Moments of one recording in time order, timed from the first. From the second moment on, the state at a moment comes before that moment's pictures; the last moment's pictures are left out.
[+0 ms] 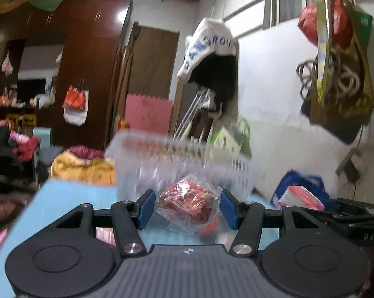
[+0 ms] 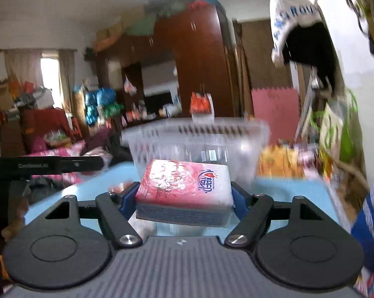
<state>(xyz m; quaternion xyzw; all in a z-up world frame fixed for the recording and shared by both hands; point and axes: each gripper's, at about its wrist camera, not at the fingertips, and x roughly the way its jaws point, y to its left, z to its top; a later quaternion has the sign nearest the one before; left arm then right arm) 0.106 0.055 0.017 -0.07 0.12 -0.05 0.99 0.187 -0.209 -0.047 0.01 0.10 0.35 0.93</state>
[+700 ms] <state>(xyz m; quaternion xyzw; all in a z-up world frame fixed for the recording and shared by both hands) 0.242 0.070 0.070 -0.07 0.18 0.04 0.98 0.286 -0.156 0.002 -0.02 0.15 0.28 0.95</state>
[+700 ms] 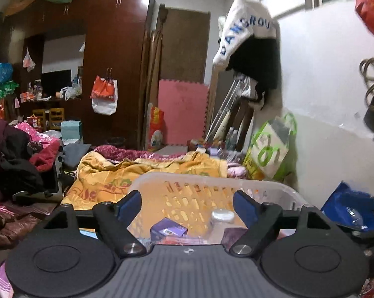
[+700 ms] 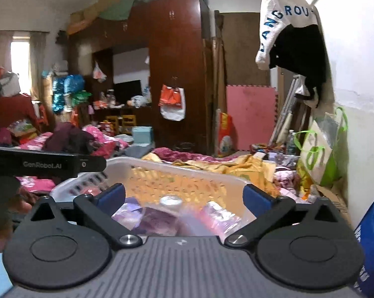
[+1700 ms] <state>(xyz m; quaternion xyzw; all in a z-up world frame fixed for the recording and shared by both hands) 0.204 0.108 -0.056 -0.04 0.31 0.04 0.95 0.236 -0.144 -0.122 -0.07 0.29 0.33 0.90</state>
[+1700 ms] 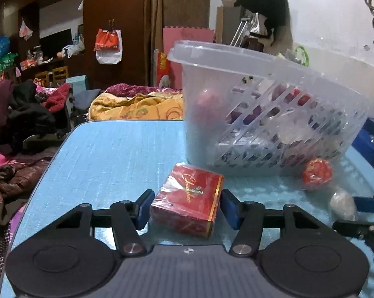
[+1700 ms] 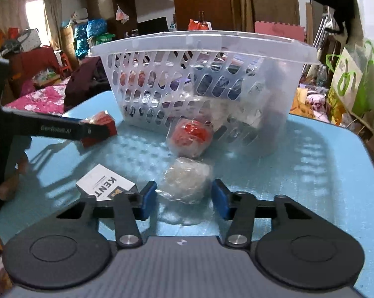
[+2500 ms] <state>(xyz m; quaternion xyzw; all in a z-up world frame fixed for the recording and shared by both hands) 0.151 0.097 -0.044 -0.08 0.14 -0.06 0.98 0.232 -0.166 -0.117 0.01 0.24 0.34 0.91</state>
